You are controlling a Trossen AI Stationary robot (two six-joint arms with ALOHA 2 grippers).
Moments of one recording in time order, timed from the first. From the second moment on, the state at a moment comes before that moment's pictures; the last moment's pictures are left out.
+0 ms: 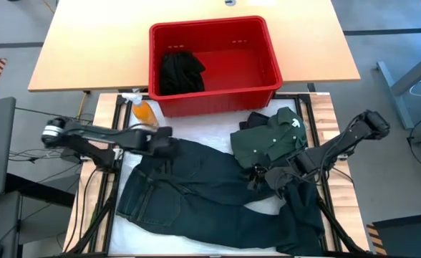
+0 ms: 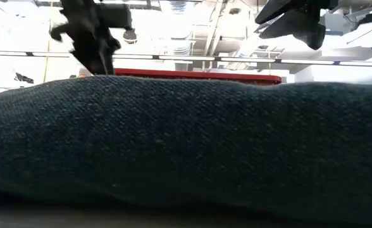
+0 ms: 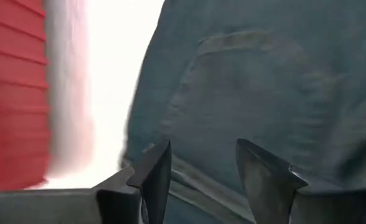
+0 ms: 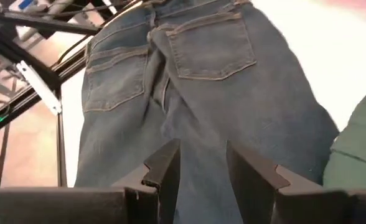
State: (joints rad) left arm -0.05 1.34 1.02 -0.81 -0.29 0.01; right arm 0.47 1.25 0.88 -0.28 0.52 0.88
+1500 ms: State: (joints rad) left arm 0.22 1.31 1.36 -1.32 -0.01 0.29; right arm 0.45 1.10 0.89 -0.54 0.53 0.80
